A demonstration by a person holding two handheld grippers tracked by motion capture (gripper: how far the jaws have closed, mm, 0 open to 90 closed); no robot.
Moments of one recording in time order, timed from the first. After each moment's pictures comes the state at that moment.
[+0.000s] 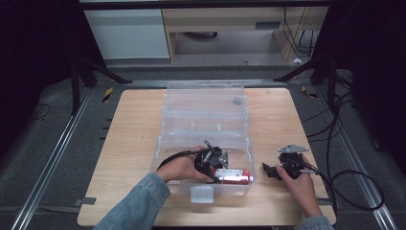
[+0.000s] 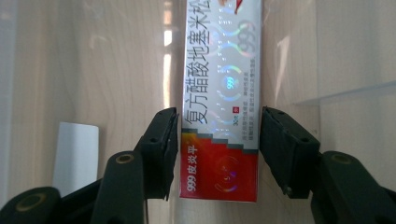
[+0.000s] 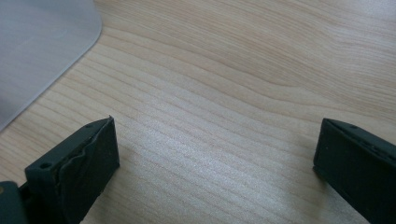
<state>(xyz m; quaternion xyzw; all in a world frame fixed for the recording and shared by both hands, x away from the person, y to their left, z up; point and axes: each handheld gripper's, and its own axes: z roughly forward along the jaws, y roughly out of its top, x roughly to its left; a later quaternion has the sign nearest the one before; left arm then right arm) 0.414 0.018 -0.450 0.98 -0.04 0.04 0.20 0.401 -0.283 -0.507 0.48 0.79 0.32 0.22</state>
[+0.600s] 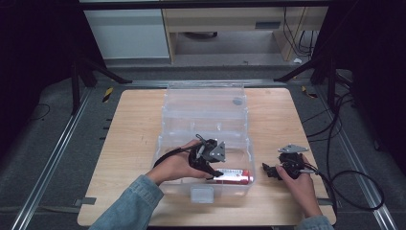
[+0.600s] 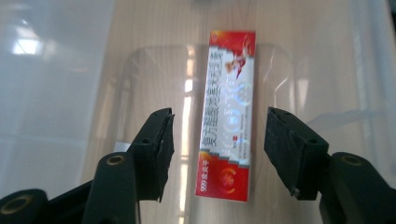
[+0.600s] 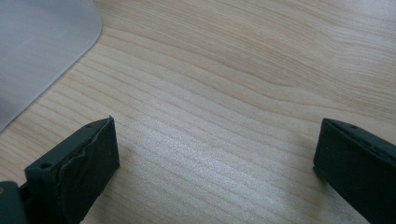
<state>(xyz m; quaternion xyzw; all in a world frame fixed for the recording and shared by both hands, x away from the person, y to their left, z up) 0.398 0.035 -0.402 0.95 -0.02 0.08 0.30 0.401 -0.283 -0.507 0.48 0.79 0.32 0.22</state>
